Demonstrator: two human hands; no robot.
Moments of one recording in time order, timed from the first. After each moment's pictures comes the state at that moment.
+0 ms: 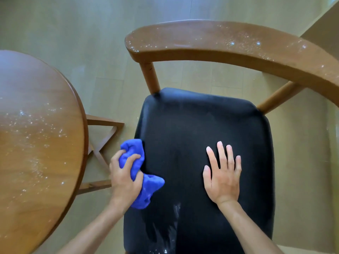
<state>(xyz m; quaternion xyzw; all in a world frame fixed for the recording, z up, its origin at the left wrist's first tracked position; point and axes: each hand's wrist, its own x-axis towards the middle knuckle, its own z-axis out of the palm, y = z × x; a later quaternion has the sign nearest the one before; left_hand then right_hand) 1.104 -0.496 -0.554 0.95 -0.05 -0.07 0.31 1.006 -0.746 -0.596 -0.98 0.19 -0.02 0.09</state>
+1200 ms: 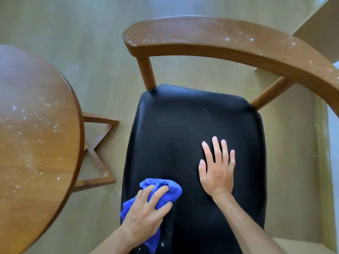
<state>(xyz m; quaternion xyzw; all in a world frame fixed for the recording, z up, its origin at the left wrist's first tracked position) 1.018 -0.496 -0.557 0.86 -0.48 -0.06 0.13 1.006 -0.745 -0.596 -0.98 0.20 -0.02 0.08</state>
